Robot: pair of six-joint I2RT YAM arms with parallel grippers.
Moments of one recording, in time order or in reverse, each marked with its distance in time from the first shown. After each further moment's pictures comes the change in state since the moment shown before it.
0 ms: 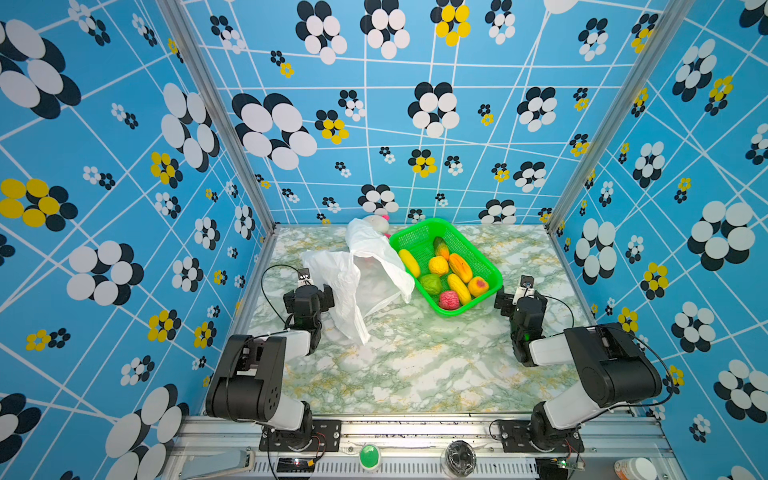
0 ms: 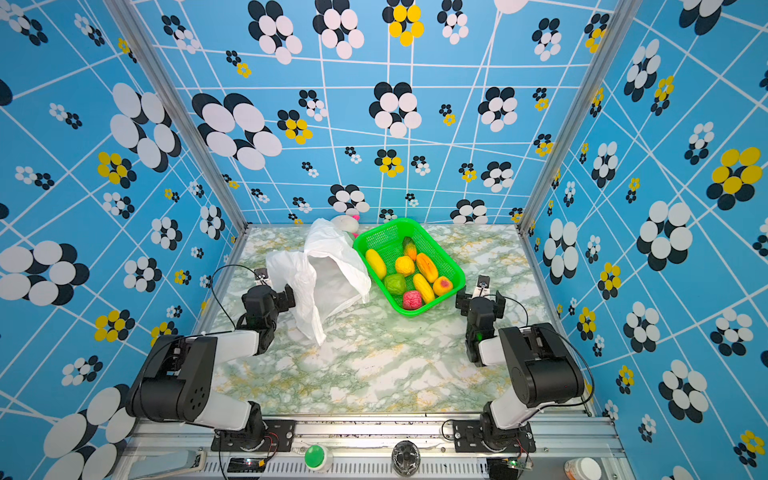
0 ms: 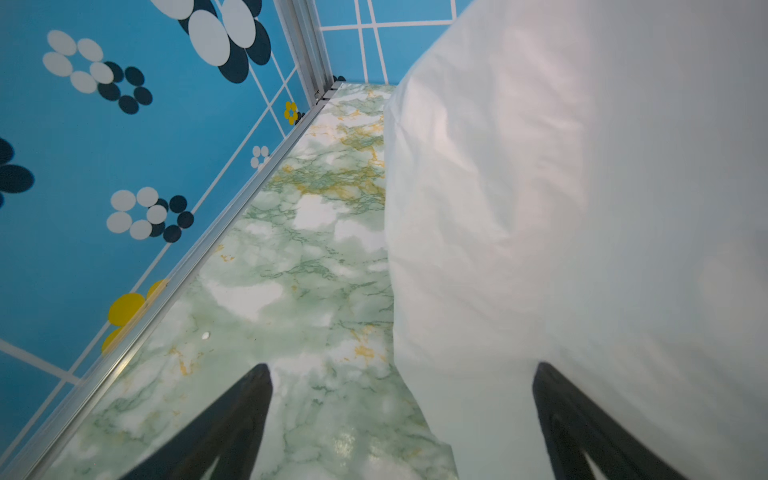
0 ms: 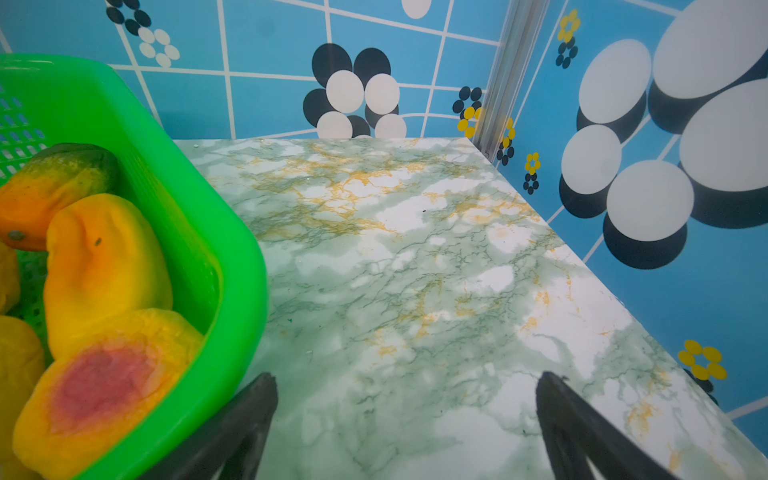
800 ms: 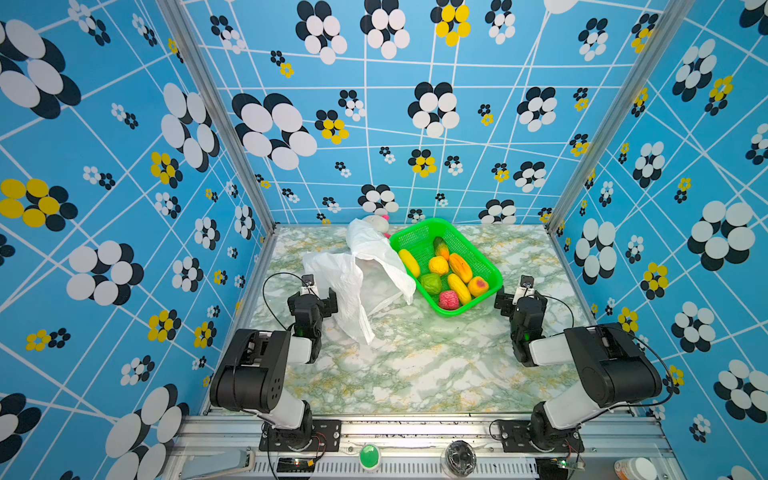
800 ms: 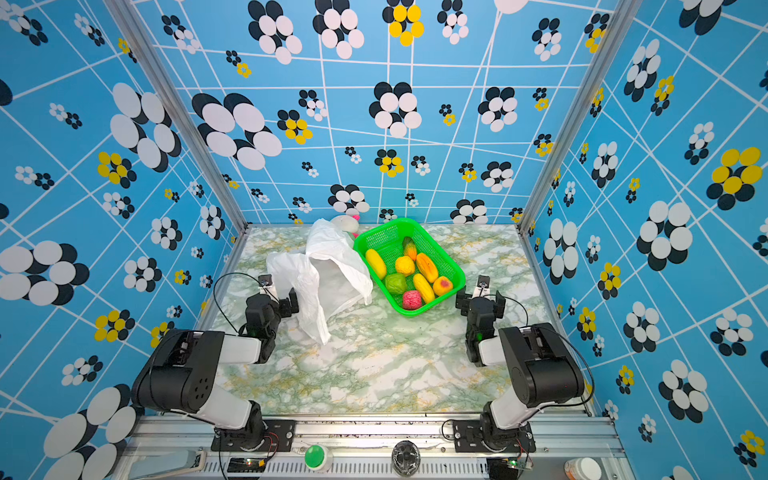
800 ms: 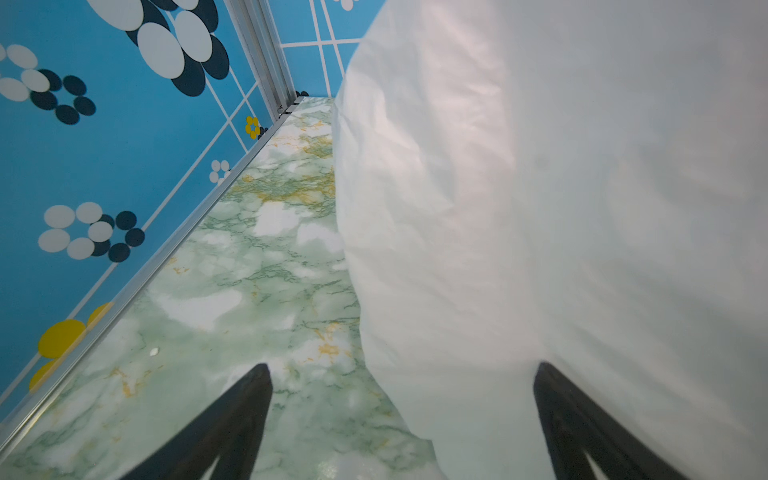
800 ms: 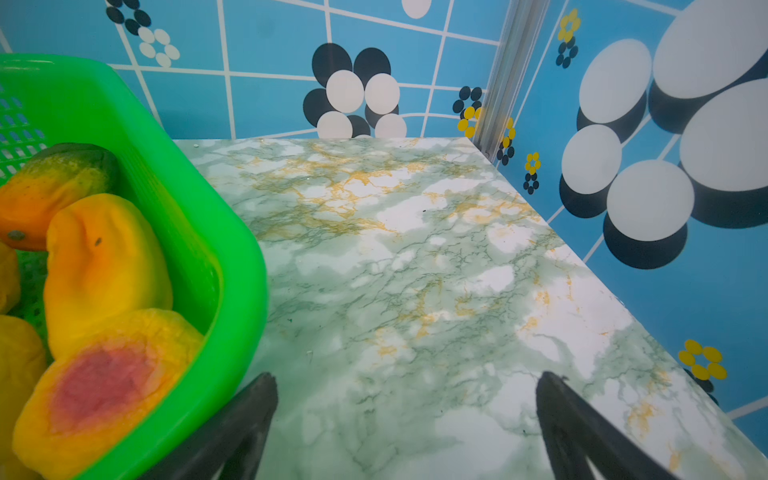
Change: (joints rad) left arm 0.000 0.054 -0.099 0.216 0.089 0.029; right arm 0.000 0.000 0.000 -0.001 0.000 0.000
